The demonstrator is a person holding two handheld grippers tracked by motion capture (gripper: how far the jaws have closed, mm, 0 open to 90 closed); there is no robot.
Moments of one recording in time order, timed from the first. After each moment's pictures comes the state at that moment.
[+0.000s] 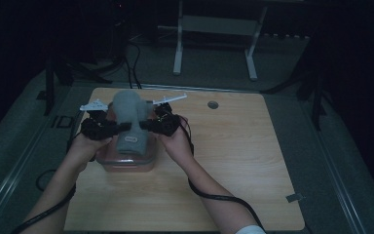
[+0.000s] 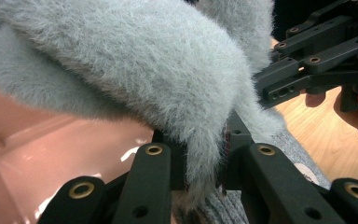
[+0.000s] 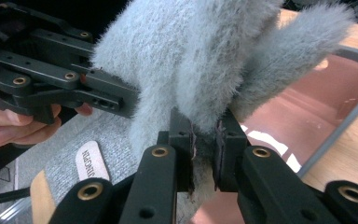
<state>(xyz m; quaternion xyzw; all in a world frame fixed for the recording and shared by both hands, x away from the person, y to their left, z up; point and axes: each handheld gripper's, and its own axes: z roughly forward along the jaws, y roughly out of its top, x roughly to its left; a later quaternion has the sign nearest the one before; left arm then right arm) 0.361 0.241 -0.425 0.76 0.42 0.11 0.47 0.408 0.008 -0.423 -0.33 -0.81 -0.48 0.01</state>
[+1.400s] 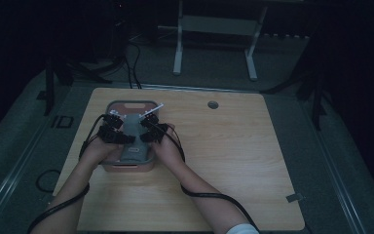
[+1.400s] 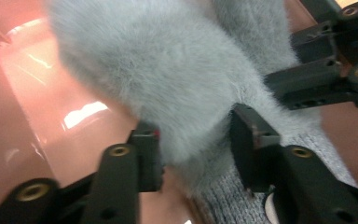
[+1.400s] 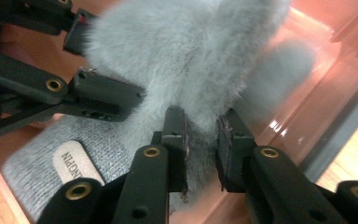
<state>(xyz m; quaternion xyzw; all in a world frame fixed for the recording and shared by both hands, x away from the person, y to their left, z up) 0.404 0.222 -0.491 0.80 0.51 0.10 0.29 0.431 0.050 -0.491 -0.37 -0.87 -0.31 -0.05</state>
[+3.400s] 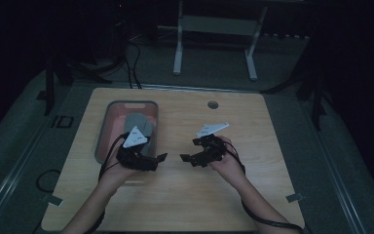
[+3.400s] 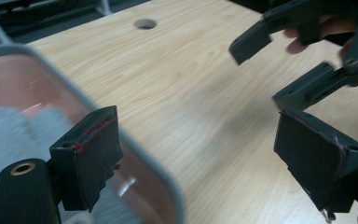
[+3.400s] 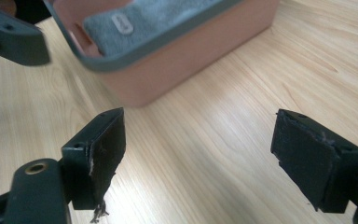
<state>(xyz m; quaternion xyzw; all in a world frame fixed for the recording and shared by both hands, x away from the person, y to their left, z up) 0.307 0.136 -0.463 0.80 0.34 0.17 0.47 0.367 -0.126 -0.473 -0.26 -0.87 -0.42 -0.06</state>
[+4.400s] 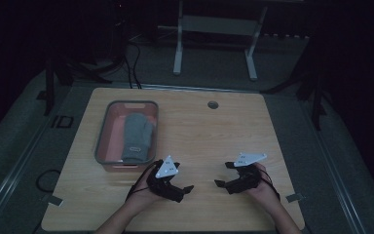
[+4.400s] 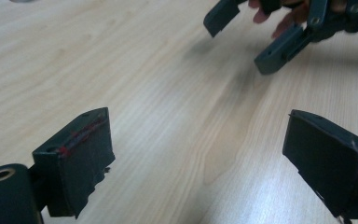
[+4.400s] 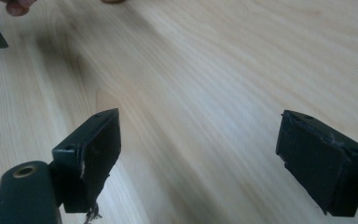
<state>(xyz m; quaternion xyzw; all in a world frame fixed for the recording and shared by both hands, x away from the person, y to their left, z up) 0.276 0.061 -0.530 0.84 0.25 0.12 0.47 0.319 -0.241 -0.533 -0.27 -0.87 -0.41 -0.07</state>
